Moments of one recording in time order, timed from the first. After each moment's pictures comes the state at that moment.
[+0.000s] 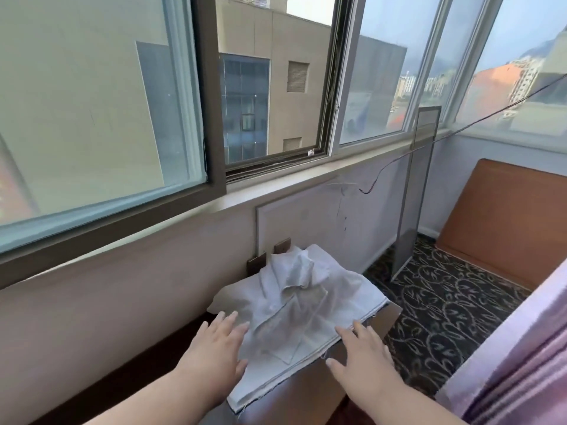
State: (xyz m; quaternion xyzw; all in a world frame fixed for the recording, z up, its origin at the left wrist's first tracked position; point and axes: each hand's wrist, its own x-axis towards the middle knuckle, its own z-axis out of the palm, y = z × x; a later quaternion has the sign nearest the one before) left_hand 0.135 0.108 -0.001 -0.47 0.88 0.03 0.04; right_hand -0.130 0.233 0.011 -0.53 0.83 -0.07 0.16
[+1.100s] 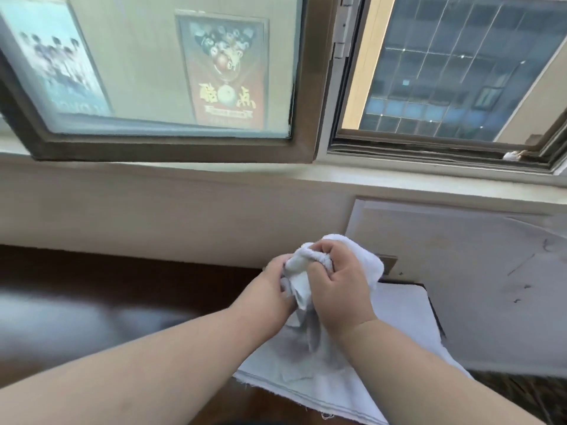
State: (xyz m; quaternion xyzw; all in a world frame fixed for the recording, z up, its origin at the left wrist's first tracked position) left_hand -0.030 0.056 0.047 -0.68 0.49 0.38 -0.40; right_hand -0.156 0.000 0.062 -0.69 0.42 -0.42 0.42
